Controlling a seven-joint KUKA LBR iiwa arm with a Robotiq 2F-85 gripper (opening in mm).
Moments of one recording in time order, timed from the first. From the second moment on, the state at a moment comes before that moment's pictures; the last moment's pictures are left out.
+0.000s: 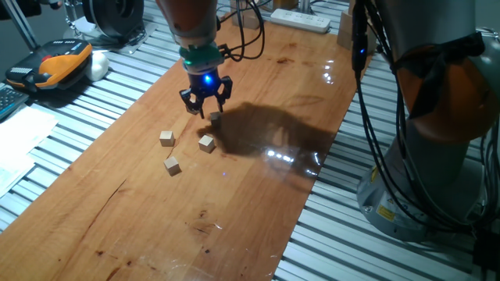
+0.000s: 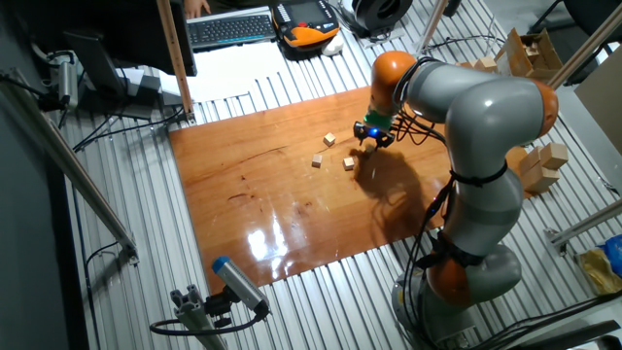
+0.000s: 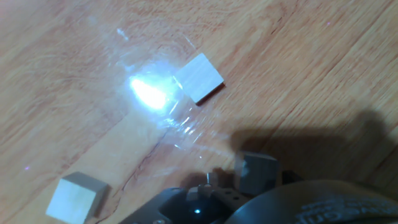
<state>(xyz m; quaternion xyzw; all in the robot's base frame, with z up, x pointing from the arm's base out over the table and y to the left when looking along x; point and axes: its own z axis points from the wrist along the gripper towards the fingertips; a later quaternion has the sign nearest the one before) 0.534 -0.026 0.059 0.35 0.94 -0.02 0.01</state>
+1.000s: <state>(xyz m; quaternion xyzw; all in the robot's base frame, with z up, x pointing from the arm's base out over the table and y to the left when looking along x) 0.529 -0.033 0.045 0.38 0.93 -0.02 0.02</state>
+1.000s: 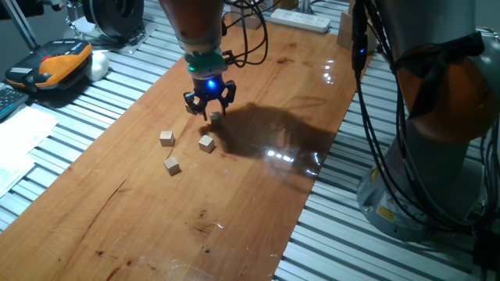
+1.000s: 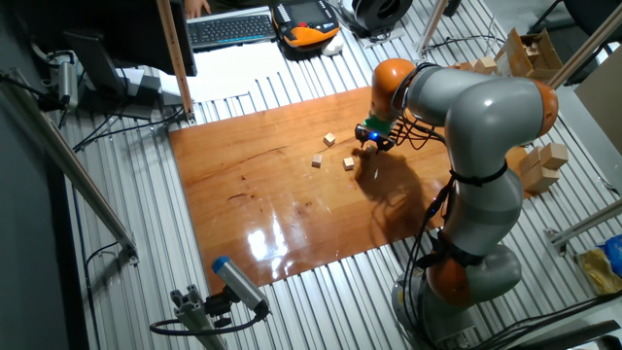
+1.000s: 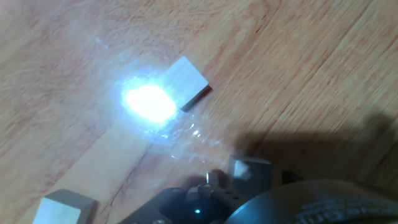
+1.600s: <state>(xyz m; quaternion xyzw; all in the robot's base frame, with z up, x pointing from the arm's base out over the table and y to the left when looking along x) 0.528 -0.034 0.039 0.38 0.92 -0.02 0.02</state>
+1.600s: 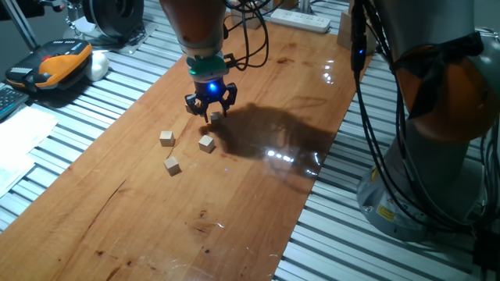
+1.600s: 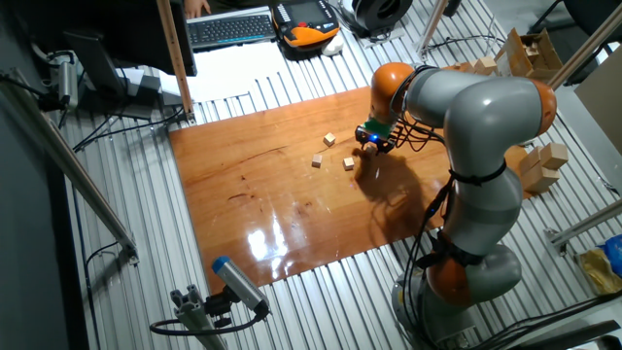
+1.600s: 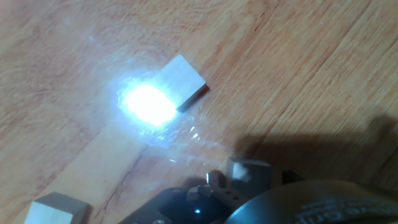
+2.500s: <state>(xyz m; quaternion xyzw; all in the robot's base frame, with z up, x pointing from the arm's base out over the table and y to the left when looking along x) 0.526 -0.038 0.039 0.41 0.91 -0.01 0.02</state>
